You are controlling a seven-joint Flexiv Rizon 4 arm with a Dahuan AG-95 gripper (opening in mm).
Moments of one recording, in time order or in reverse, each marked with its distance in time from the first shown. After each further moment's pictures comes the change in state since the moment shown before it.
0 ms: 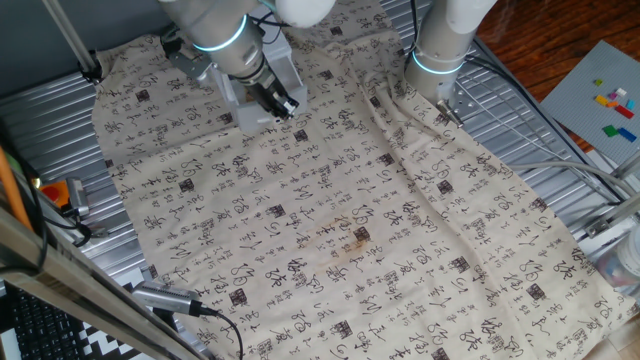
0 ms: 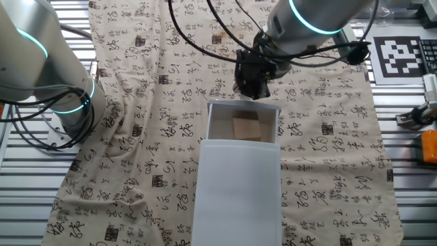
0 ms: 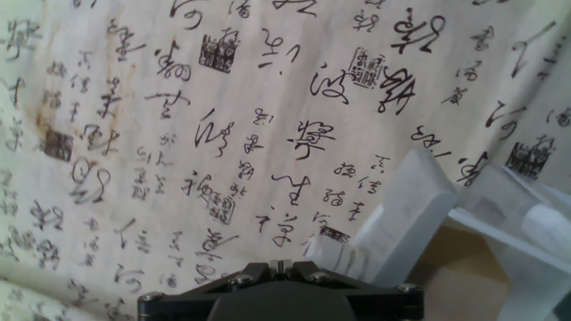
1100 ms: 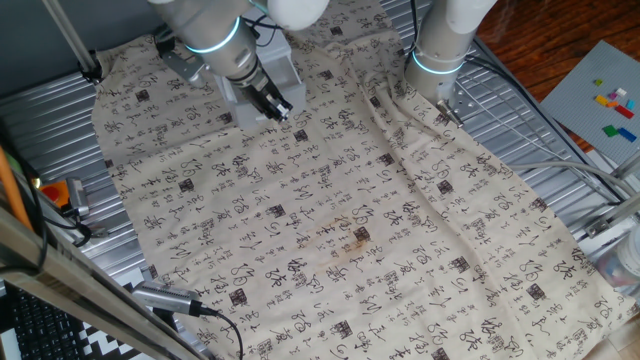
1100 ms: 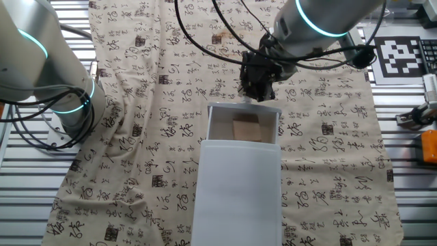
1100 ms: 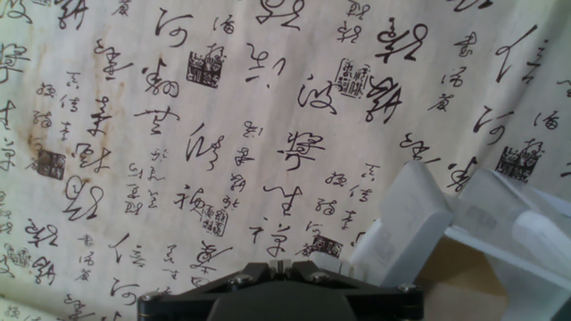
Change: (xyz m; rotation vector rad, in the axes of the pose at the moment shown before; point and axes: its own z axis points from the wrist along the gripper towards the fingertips) arm -0.007 -0.012 -0.003 0.012 0.002 0.004
